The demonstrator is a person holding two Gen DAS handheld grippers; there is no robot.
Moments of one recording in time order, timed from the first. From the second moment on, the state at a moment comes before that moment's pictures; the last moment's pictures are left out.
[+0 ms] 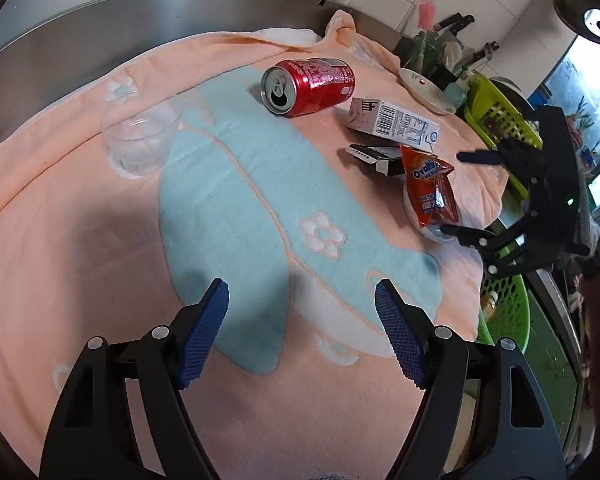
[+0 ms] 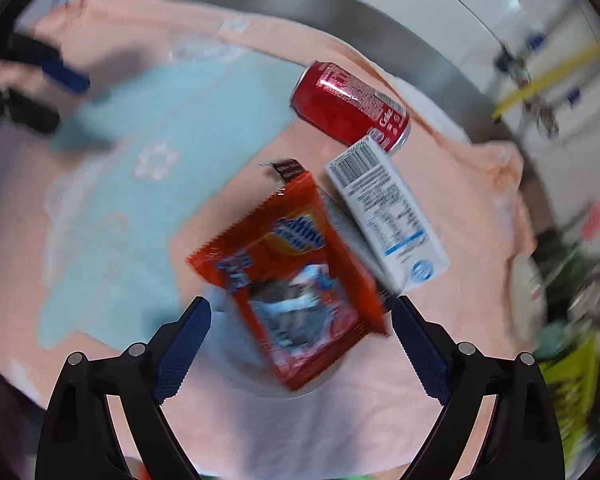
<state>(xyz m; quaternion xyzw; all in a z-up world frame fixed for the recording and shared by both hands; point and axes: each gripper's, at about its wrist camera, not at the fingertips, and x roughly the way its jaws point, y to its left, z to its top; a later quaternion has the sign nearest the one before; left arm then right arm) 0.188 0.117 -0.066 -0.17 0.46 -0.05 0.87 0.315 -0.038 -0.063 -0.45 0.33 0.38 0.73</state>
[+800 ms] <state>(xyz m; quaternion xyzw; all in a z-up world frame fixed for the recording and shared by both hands) 0.202 0.087 -0.060 -0.15 0.45 -0.09 0.87 0.332 -0.051 -0.045 -0.37 0.37 0.37 0.77</state>
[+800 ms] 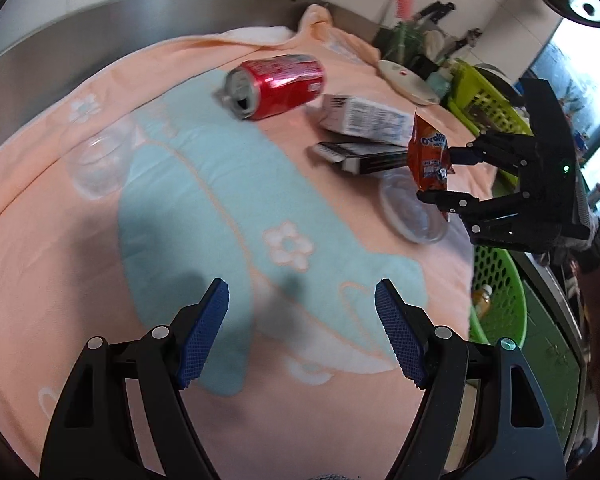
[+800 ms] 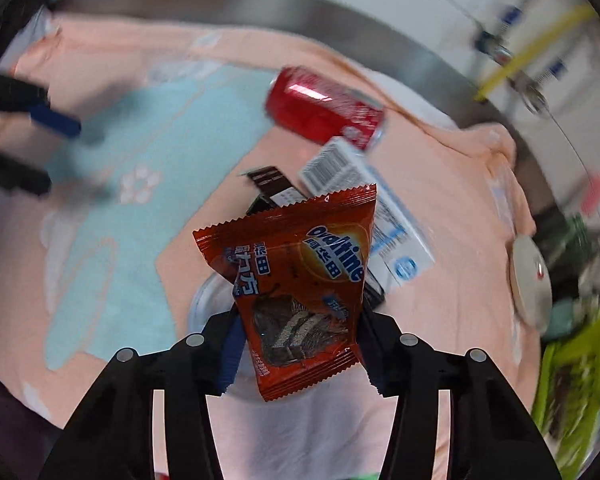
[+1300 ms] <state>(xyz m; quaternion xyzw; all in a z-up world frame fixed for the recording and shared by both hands) 0.267 0.008 -0.071 -0.12 0.47 -0.14 0.86 0.257 -0.156 -0.024 -0.18 0.40 0.27 0.86</state>
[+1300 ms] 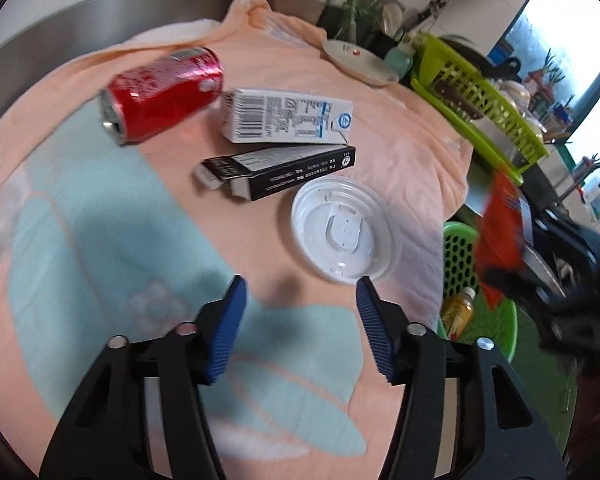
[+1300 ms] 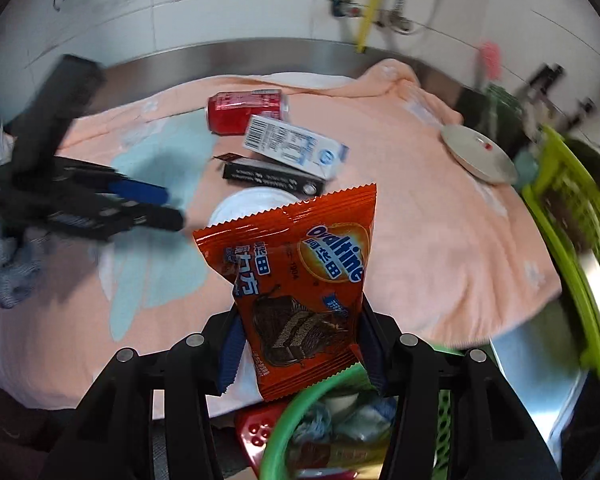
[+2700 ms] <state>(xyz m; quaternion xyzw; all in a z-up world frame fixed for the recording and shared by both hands) 0.266 -0.028 -0.057 -0.13 0.46 -0.17 0.86 0.241 -0.306 -0.100 0.09 0.44 0.11 0.89</state>
